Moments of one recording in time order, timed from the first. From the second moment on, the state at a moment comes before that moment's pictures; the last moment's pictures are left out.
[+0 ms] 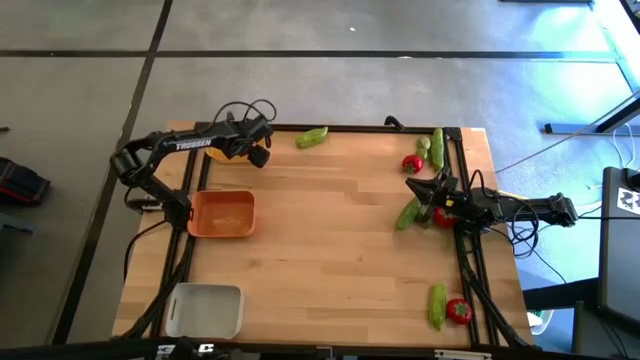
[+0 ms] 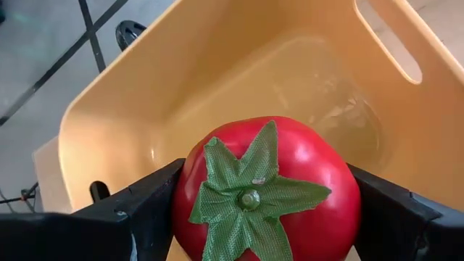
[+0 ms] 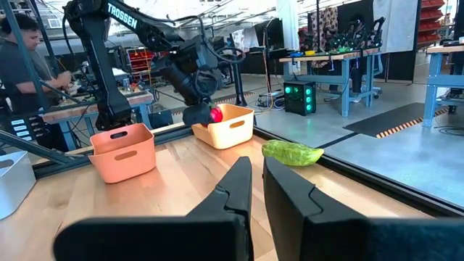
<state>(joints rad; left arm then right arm) 0.70 1.53 0.91 -0.71 -0.55 -0.32 0.08 0.03 0.01 0.08 0.55 0.10</state>
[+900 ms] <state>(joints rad) 0.72 1.53 0.87 -0.65 -0.54 -0.36 0.08 0.03 0.01 0.08 0.55 0.10</state>
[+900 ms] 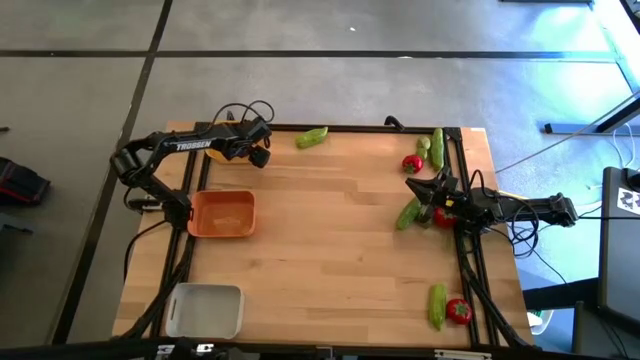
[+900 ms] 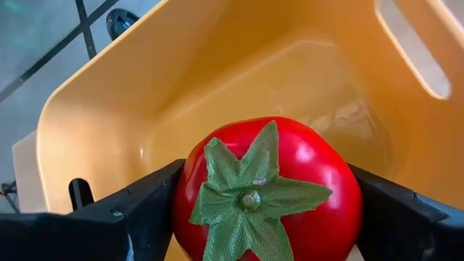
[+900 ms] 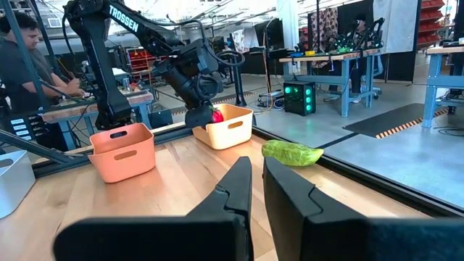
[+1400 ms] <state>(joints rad) 0.71 1.52 0.93 -0.71 -0.53 -0.27 0.08 0.03 0.01 0.08 0.55 0.10</state>
